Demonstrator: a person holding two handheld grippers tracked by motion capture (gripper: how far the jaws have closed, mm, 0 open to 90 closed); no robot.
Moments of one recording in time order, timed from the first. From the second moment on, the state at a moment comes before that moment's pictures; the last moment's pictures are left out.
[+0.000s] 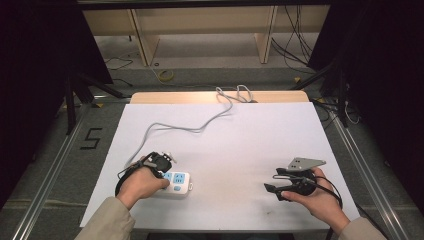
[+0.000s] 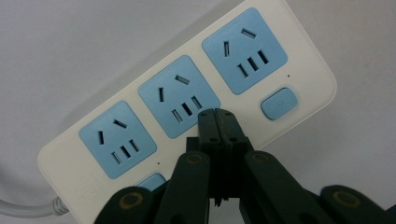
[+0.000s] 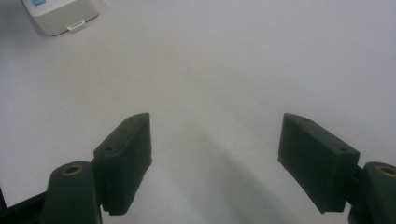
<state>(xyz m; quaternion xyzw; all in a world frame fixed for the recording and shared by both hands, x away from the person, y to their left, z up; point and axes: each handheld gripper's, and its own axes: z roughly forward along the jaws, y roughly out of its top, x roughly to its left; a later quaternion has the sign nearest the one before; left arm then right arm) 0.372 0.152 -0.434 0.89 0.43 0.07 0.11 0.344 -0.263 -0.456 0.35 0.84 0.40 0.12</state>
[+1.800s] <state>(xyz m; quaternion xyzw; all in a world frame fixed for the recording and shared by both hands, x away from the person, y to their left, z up) 0.369 0.160 -0.420 0.87 0.42 0.11 0.21 0.344 -0.263 -0.455 0.35 0.84 0.40 0.12</state>
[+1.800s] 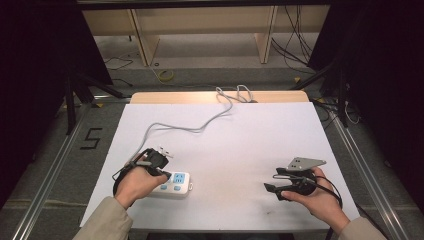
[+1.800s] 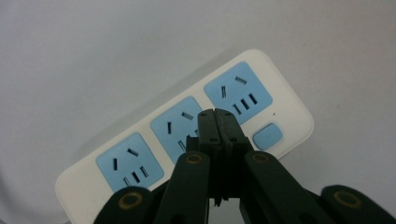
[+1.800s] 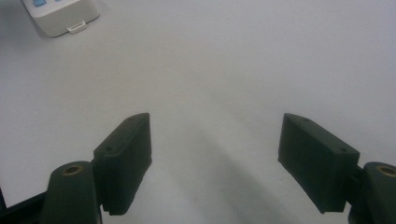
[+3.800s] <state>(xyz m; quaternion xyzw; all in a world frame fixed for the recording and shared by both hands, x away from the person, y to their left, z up) 0.357 0.162 -0.424 0.81 0.29 0.16 0.49 0.344 -0.263 -0.455 0.35 0.84 0.40 0.12</state>
